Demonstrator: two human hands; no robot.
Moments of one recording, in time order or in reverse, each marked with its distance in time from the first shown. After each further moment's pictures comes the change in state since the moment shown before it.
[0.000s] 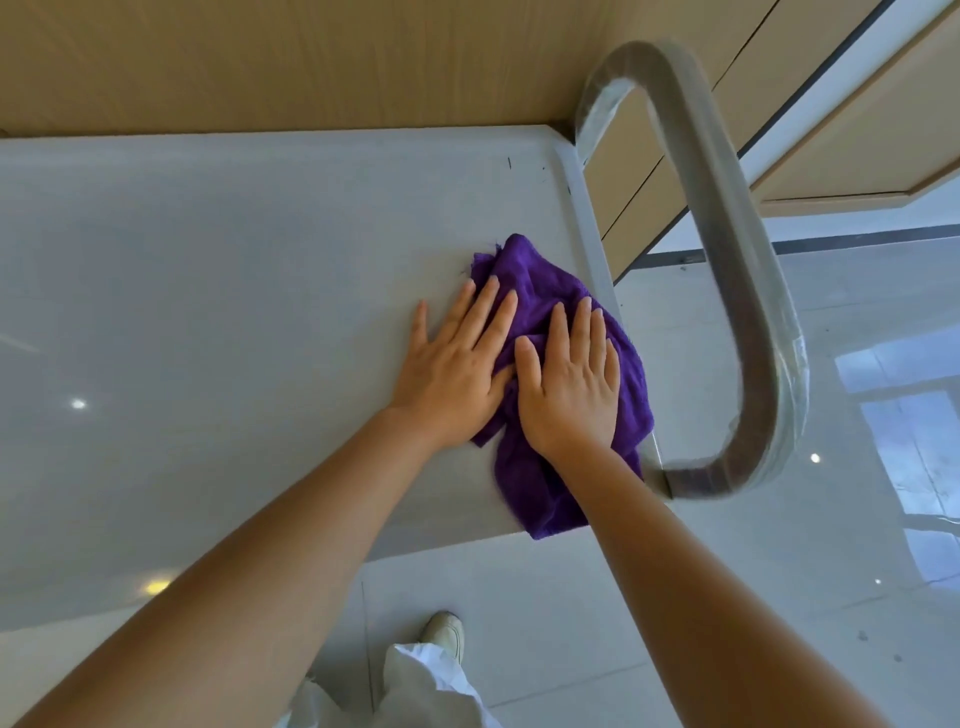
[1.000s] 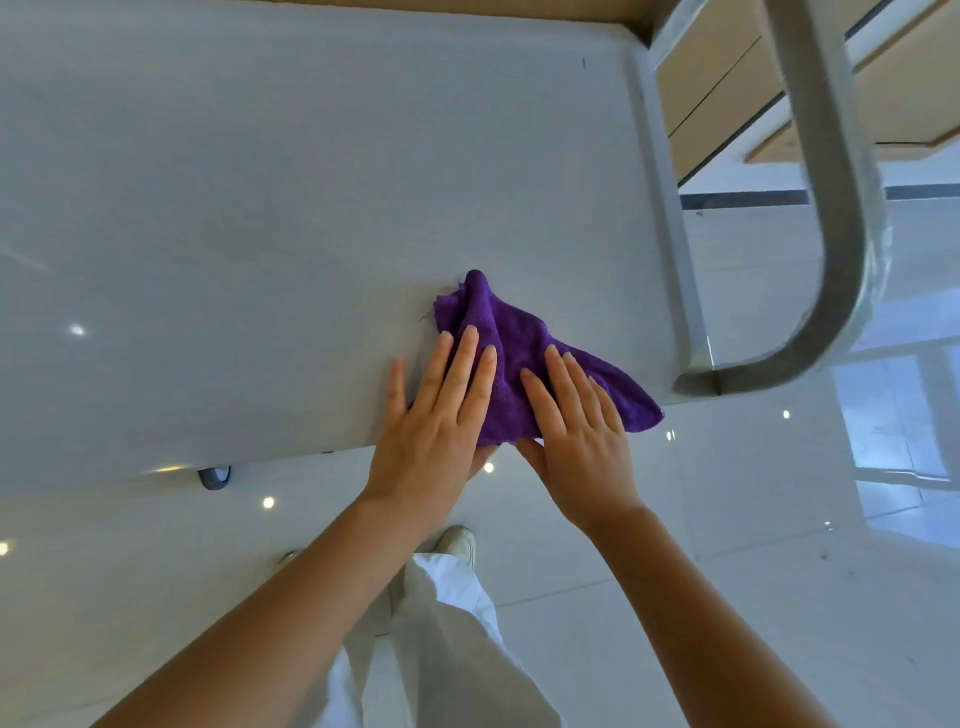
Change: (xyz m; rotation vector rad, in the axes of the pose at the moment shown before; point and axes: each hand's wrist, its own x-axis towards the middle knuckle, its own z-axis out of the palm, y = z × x) left_hand -0.171 -0.037 0.019 0.143 0.106 -0.029; right_hand -0.129 -0.013 0.053 -0.246 0.197 -0.551
